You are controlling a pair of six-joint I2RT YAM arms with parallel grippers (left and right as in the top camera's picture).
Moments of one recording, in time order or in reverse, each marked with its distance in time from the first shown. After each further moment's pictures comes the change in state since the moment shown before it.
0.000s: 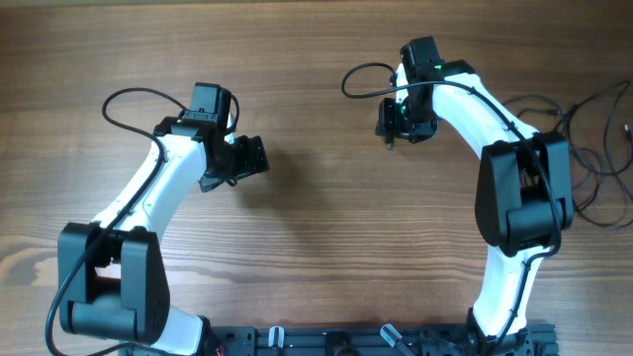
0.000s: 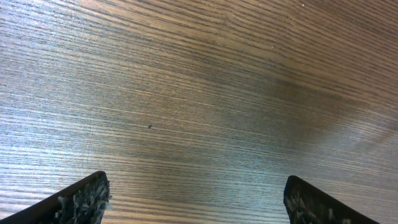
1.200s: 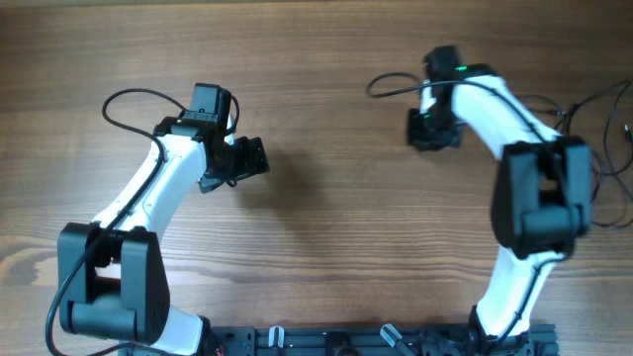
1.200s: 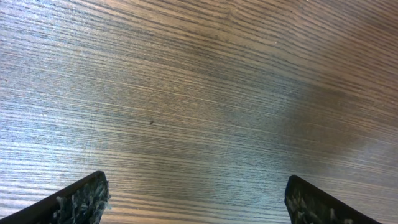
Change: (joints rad) left arm 0.000 0.000 0.000 -0.012 0.000 0.000; right arm -0.118 -0.066 -0.056 -0.120 0.146 0.013
